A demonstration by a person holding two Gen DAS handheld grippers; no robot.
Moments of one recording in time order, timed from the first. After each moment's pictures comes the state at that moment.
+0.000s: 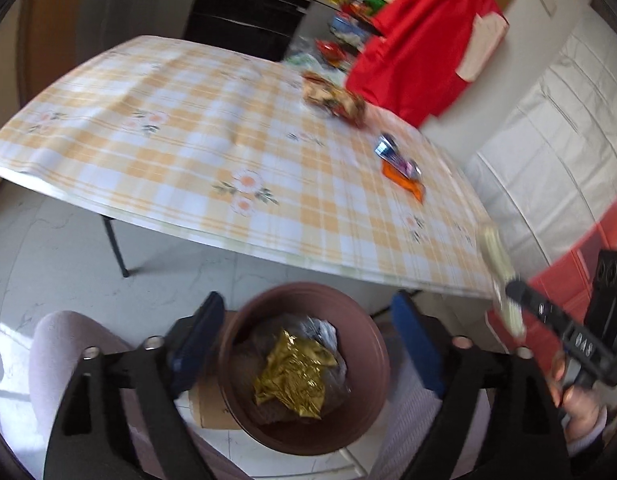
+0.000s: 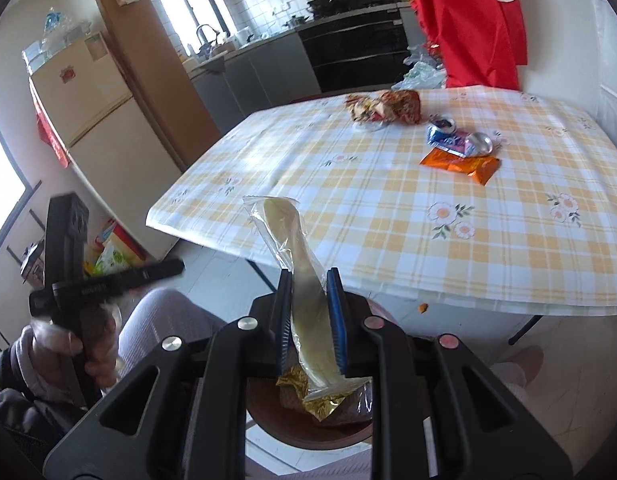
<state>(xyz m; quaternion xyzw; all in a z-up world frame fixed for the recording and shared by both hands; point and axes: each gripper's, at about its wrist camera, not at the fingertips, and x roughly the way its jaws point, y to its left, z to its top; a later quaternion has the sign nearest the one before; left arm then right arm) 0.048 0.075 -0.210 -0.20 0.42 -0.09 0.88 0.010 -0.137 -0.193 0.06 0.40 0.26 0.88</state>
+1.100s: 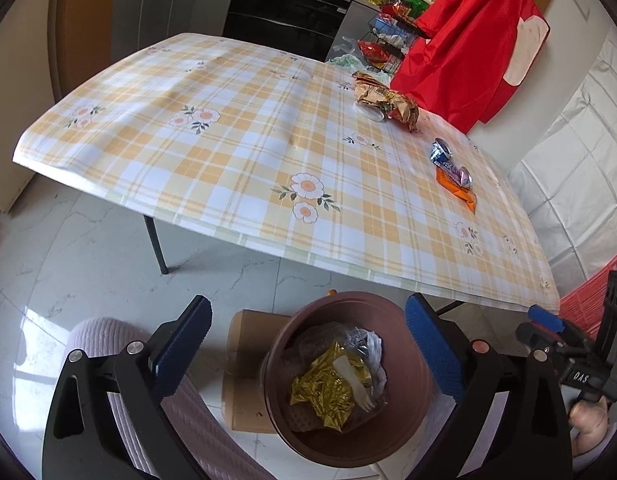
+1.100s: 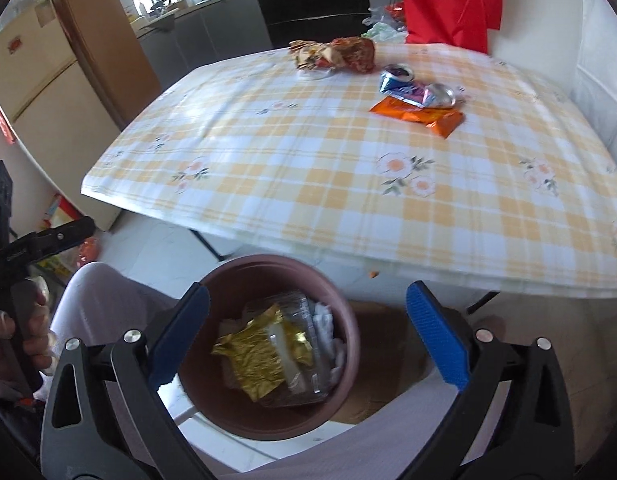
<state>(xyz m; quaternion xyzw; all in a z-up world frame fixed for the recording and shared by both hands) 0.065 0.093 -0.225 -0.17 0.44 -0.03 0.88 0.047 -0.146 -0.240 0.01 0.47 0.17 0.87</state>
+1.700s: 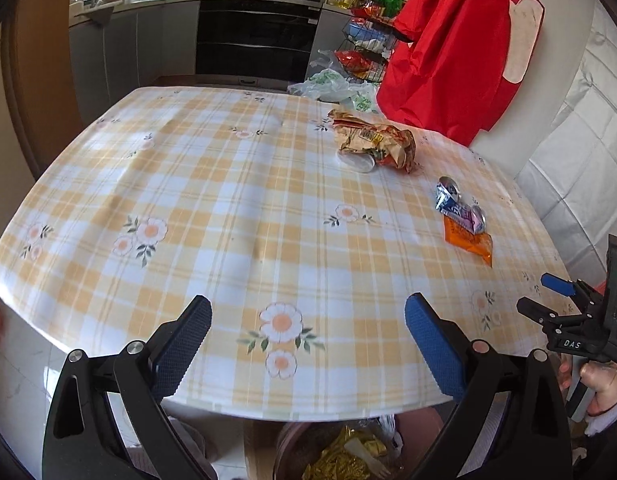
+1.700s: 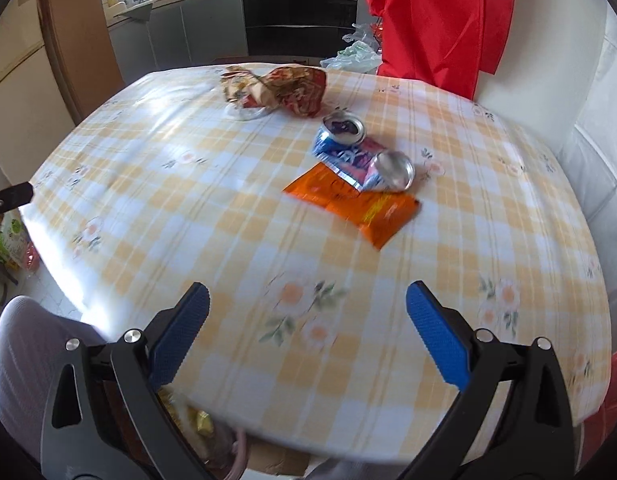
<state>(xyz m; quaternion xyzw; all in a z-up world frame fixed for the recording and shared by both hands) 0.205 0.073 -0.194 -0.10 0.42 -0.04 0.90 0.197 -0.177 -0.242 -0.07 0.45 0.12 0.88</state>
